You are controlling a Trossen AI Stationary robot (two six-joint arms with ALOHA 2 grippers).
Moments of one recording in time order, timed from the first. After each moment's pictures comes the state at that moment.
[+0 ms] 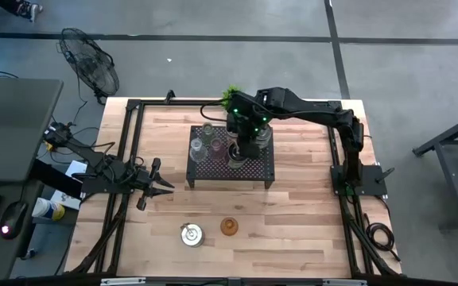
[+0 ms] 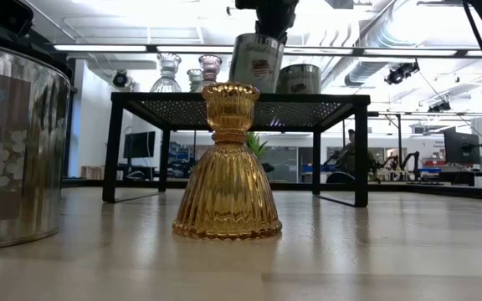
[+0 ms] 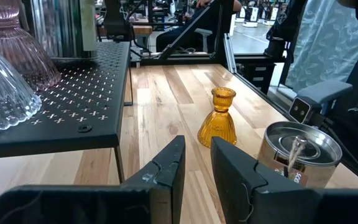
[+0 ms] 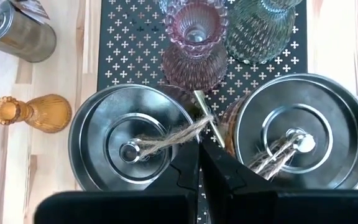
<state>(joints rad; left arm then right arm) -0.54 0.17 0.03 0.05 -0.33 -0.08 -0.21 1.94 2.11 -1.29 -0.17 -0.17</state>
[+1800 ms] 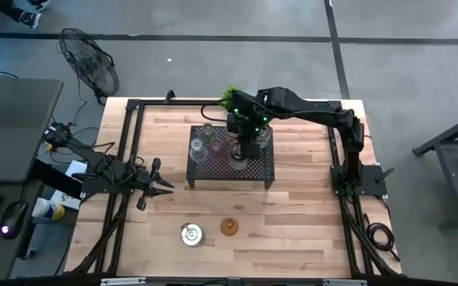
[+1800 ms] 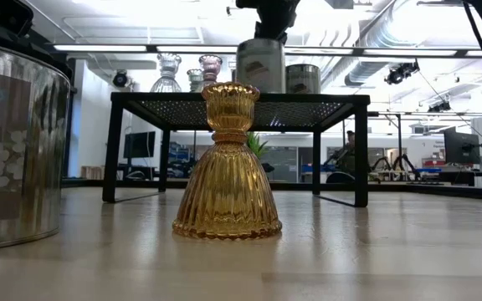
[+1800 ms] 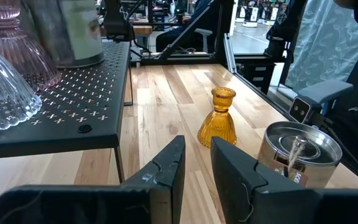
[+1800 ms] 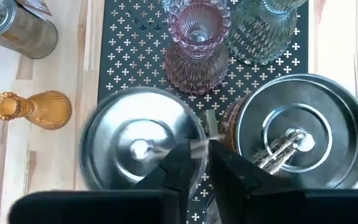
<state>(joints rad) -0.54 0.17 0.03 0.05 -0.33 -0.08 -0.21 1.94 2.11 -1.29 -0.17 -0.19</state>
